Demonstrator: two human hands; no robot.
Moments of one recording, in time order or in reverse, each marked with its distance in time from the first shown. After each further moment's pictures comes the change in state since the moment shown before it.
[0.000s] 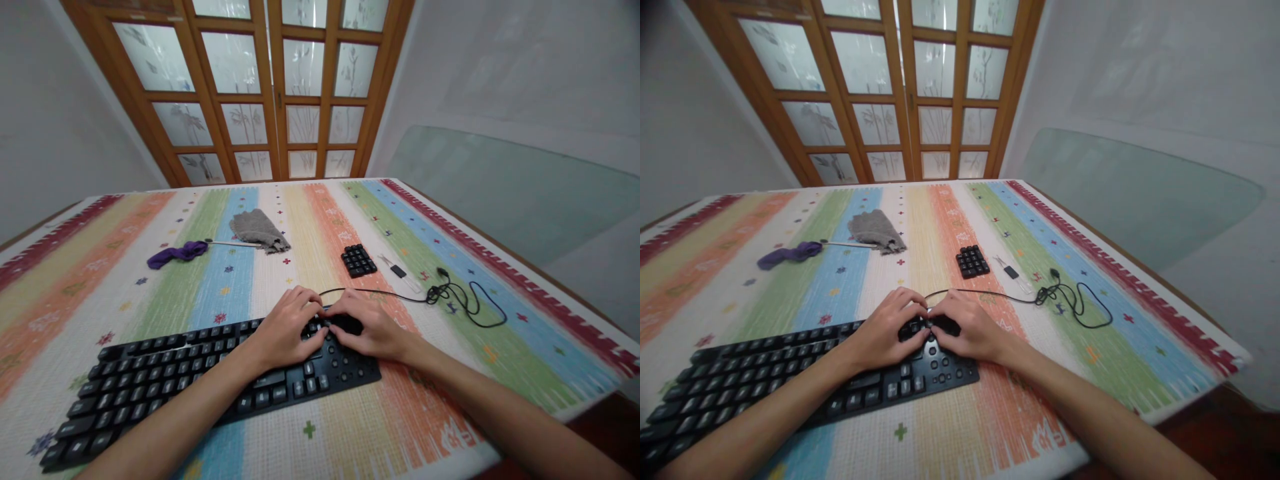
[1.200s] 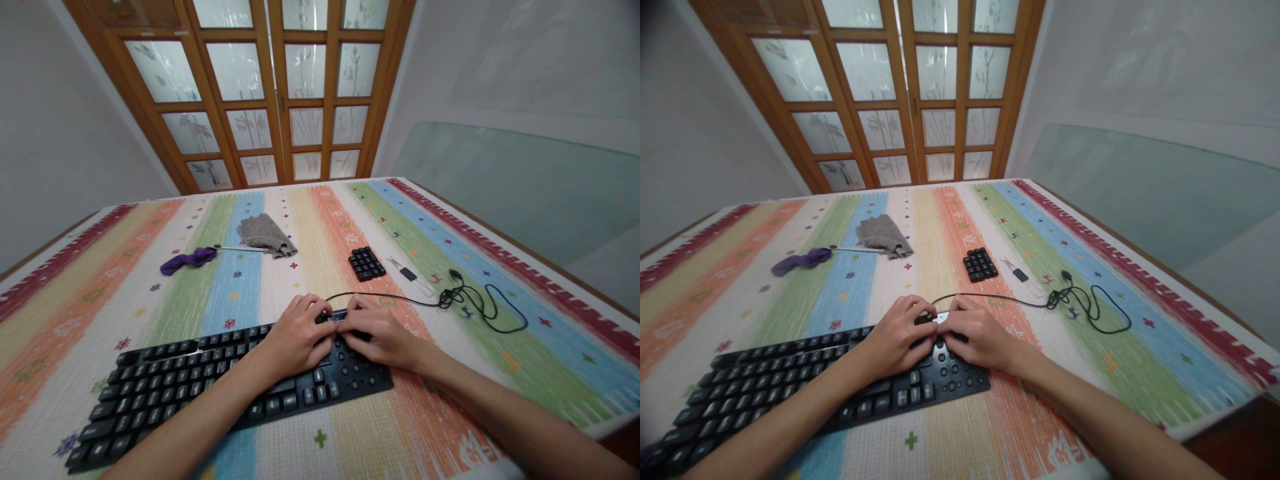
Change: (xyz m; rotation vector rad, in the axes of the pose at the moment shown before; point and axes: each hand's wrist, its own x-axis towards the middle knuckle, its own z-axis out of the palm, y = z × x) left_hand -0.003 -0.003 0.004 0.181 -0.079 0.096; right_hand 0.002 -0.002 0.003 -0.054 -0.016 -0.106
